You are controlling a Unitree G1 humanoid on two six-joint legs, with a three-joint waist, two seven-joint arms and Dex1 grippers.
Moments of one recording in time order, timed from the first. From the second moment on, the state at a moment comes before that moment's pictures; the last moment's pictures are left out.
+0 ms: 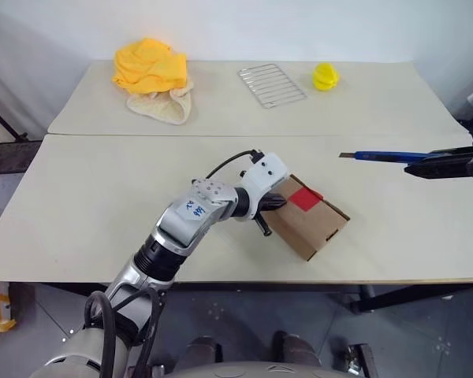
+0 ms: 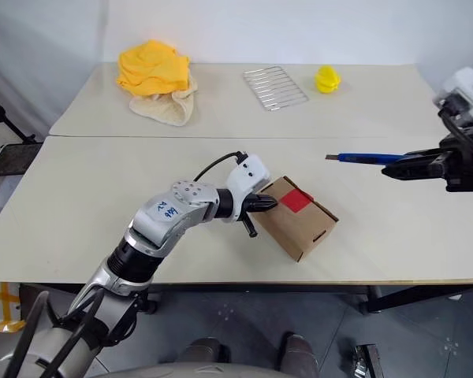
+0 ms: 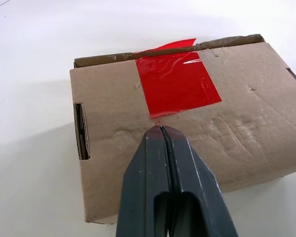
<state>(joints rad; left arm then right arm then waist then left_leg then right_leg) -0.85 0.24 -0.40 -0.07 -0.22 0.99 -0.50 -0.77 -1.37 -0.18 -0.16 0.70 1.44 1.04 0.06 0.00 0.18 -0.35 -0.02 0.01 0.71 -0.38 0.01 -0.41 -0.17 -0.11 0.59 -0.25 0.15</state>
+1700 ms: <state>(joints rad) -0.69 0.39 -0.27 -0.34 -0.35 1.33 -0.53 -0.69 -0.77 0.11 0.21 0.29 0.70 0.88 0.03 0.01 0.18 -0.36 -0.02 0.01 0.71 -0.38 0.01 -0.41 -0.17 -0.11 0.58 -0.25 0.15</state>
